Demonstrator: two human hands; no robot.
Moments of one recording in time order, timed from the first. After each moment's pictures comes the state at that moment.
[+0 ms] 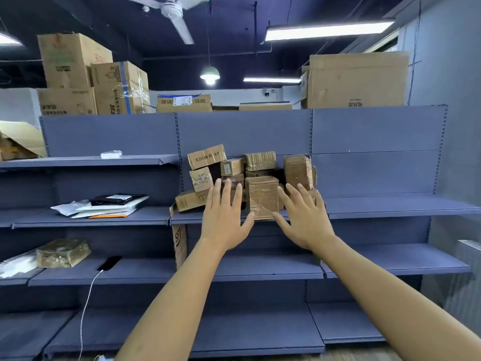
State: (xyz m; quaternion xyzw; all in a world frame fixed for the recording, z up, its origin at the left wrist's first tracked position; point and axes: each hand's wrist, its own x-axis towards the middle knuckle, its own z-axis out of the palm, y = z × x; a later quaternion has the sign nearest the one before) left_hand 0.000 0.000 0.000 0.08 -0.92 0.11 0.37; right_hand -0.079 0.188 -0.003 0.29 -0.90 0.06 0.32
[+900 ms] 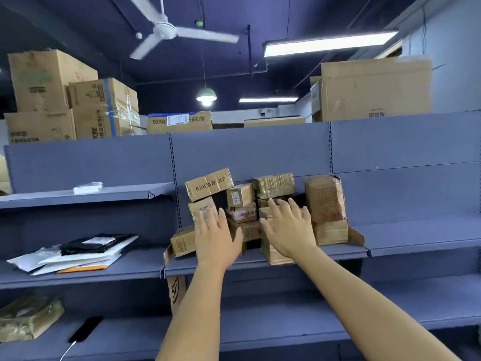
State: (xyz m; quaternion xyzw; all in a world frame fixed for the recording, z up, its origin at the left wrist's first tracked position) left_hand -0.209 -0.176 0.006 0.18 -0.92 0.05 0.35; right_hand -0.275 -0.012 0.016 0.24 -0.90 0.14 0.32
